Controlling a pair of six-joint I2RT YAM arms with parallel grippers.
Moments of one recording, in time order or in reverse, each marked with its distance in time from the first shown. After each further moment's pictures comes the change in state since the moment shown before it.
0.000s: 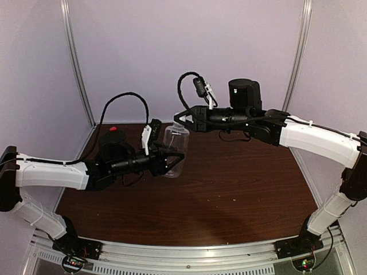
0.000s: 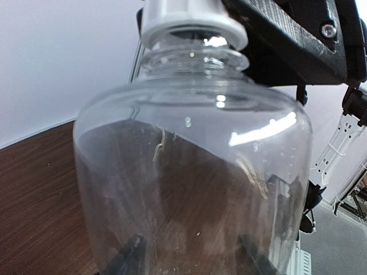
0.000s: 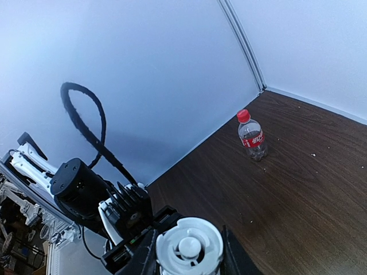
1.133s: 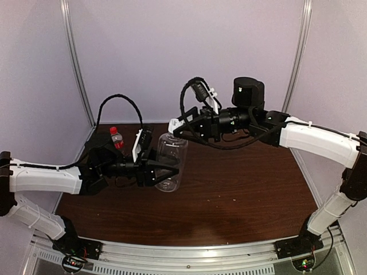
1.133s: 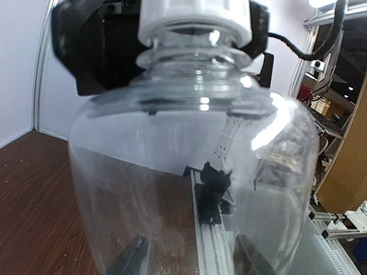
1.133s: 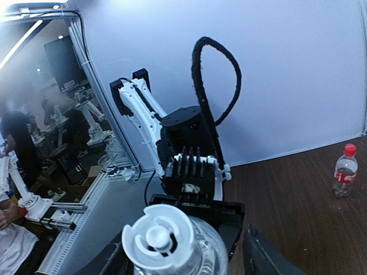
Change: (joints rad) left arm 0.003 -0.073 -0.075 0.174 0.428 -0.051; right arm -0.026 -0.003 -0.029 0.162 -0.589 -0.215
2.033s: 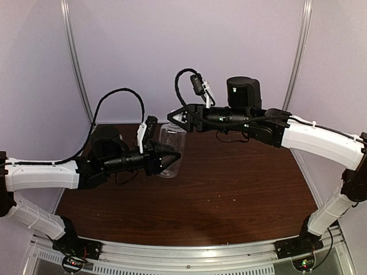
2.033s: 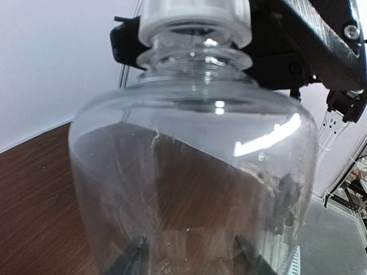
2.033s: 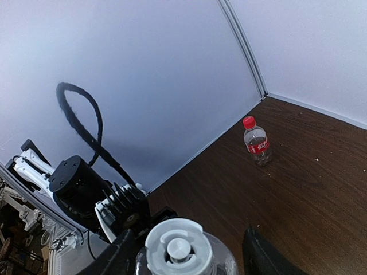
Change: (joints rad) left arm -0.003 -0.023 0.092 -0.288 -0.390 0.069; right arm 0.091 -0.014 0.064 -0.186 0.677 0.229
